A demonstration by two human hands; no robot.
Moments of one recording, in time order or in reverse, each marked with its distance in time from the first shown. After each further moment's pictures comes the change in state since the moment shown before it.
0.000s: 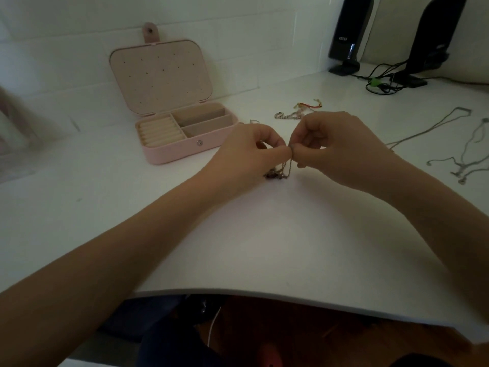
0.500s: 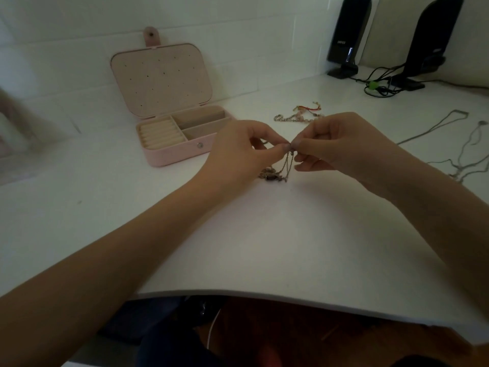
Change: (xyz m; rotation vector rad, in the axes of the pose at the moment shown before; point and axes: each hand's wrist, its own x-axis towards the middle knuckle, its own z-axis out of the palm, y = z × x) left_hand 0.000 -0.002 -0.003 -0.032 0.132 0.097; right_hand 0.001 0.002 -0.006 0.406 -0.044 0.268
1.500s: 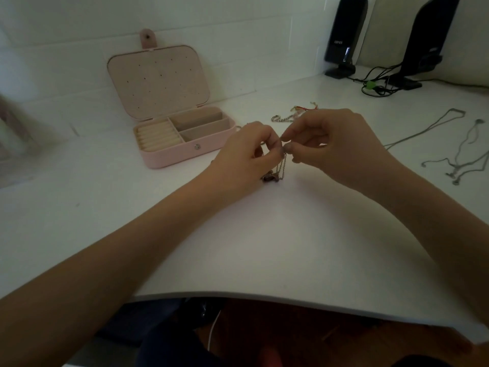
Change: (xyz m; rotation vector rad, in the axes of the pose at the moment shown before) left_hand 0.001 -0.006 0.004 0.131 -0.124 0.064; right_hand 0.003 0.008 0.002 -0.337 0.115 -0.342
